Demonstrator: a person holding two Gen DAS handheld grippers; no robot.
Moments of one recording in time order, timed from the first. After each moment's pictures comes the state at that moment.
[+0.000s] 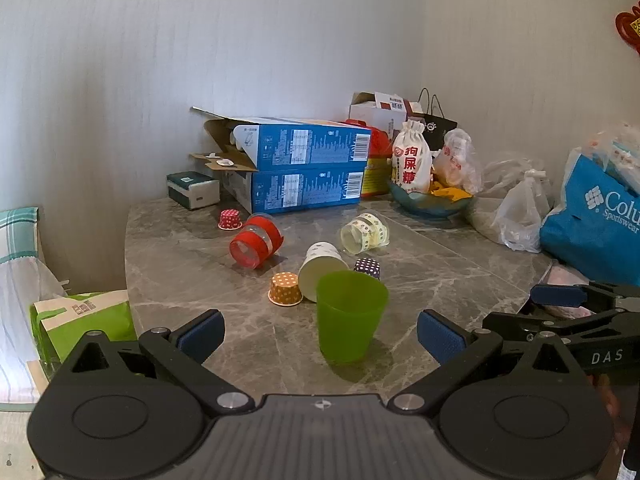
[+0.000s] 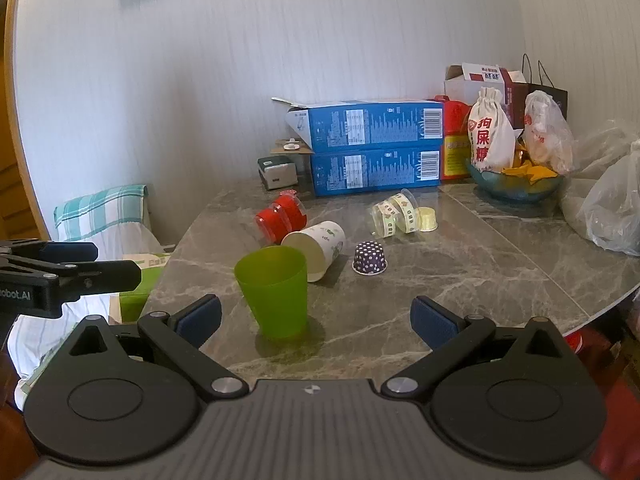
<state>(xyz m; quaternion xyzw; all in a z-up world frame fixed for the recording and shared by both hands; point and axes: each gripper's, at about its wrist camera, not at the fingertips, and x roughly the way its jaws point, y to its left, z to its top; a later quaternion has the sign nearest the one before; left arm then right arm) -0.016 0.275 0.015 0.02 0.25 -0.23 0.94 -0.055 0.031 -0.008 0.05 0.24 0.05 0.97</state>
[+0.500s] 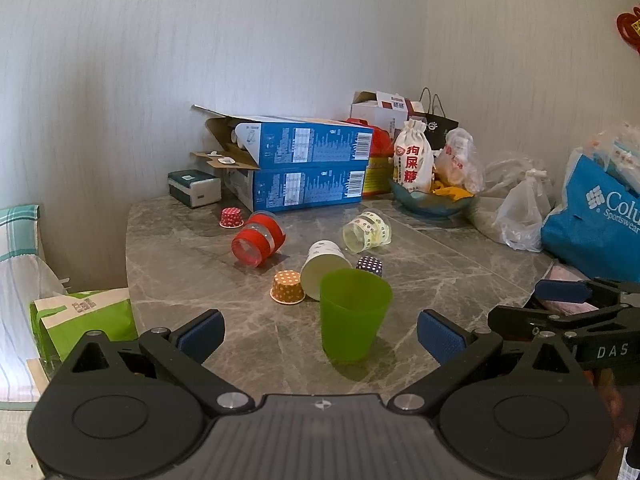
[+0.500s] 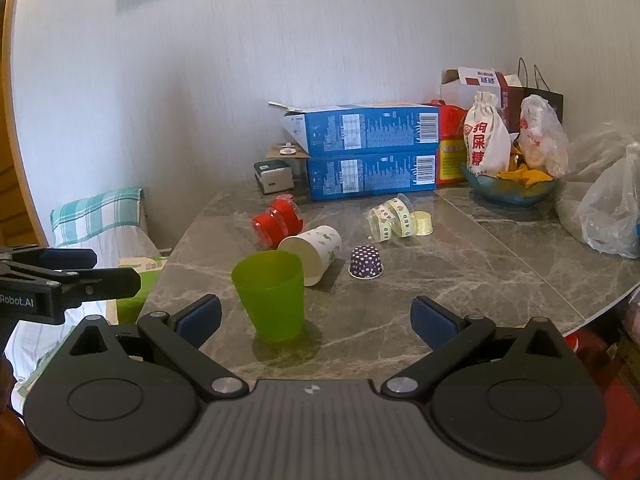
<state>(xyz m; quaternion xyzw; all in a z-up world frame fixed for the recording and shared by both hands) -0.015 0.276 0.013 0.01 0.25 -0.23 0.94 -0.055 0.032 -0.007 0.05 0.23 0.05 0.97</state>
